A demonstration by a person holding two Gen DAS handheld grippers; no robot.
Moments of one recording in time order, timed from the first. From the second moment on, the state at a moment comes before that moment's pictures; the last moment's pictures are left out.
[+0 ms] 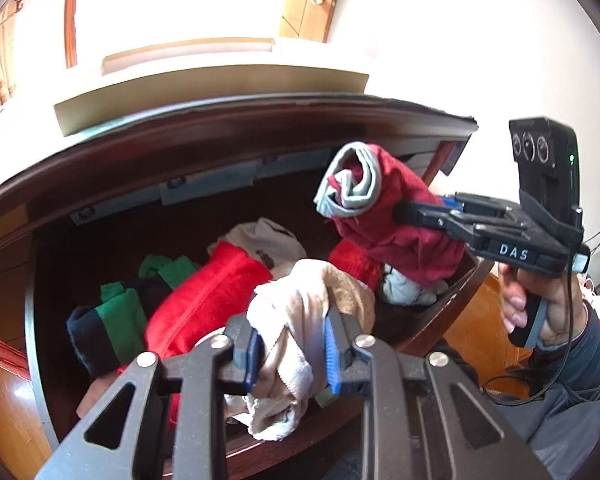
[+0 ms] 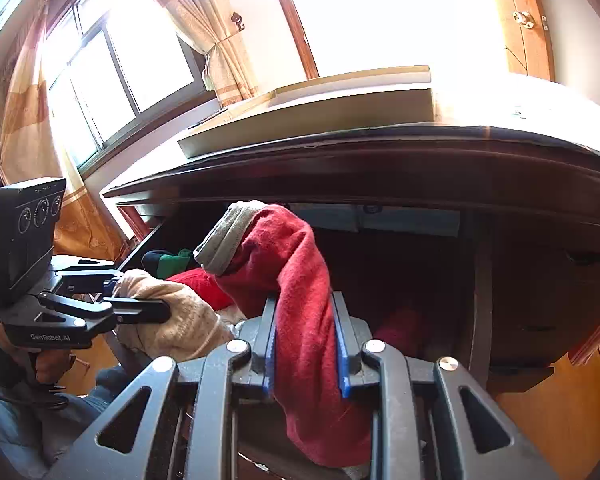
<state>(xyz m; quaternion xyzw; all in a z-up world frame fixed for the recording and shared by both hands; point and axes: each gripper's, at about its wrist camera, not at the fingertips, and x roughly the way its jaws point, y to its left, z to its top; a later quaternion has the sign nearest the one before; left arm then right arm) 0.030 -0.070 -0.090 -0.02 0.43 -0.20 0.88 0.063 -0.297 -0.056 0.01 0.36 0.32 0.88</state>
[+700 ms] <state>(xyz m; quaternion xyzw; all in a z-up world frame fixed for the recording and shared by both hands) 0.015 -0.045 -0.059 -0.02 0.34 -0.17 0.93 0.053 -0.317 -0.051 0.05 0.33 0.32 0.89</state>
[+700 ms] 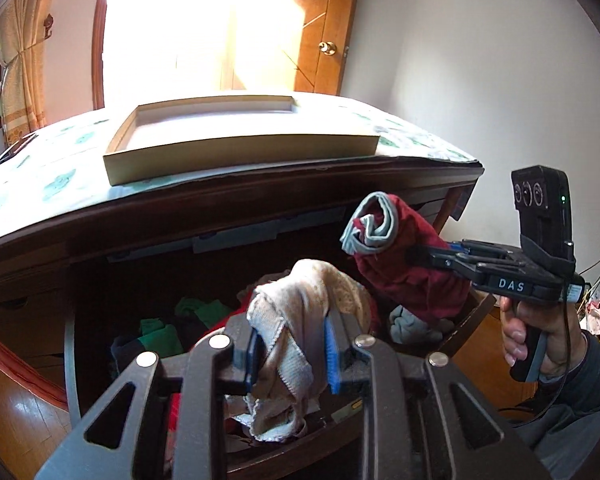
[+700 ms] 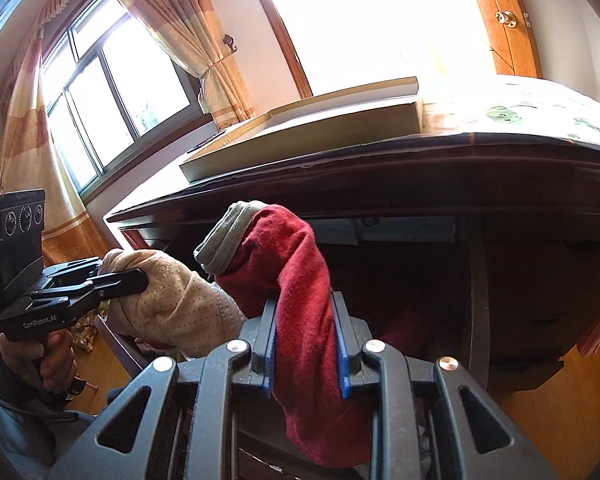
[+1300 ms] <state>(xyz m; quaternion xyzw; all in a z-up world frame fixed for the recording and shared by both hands) -0.001 -0.036 -0.047 -0.02 0.28 -0.14 0.95 0.026 -0.310 -0.028 0.03 0.27 0.33 0.91</state>
